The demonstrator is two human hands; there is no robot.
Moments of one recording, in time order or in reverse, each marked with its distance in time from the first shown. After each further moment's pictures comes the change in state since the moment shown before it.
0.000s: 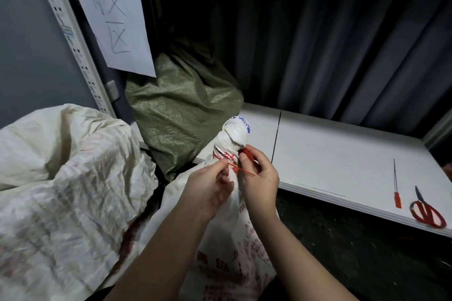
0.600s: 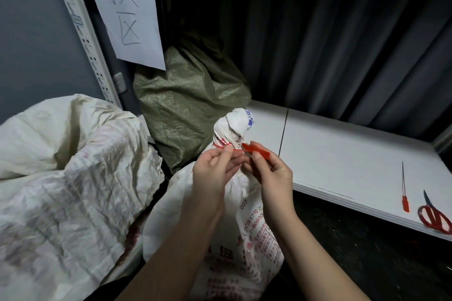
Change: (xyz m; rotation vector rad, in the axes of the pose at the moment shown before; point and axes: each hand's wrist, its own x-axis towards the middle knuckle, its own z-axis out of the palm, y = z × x) left_hand 0.007 -0.003 -0.005 -0.002 -0.072 0.368; right_hand 0.000 -0.008 -0.006 0.252 -0.145 0.172
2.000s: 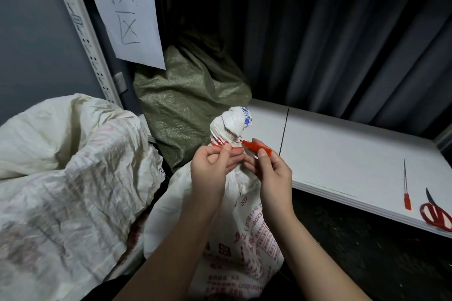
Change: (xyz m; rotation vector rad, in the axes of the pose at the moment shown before) left_hand 0.008 -0.007 -0.006 0.057 0.012 0.152; right_hand -0.004 0.001 0.003 -0.008 0.006 -0.018
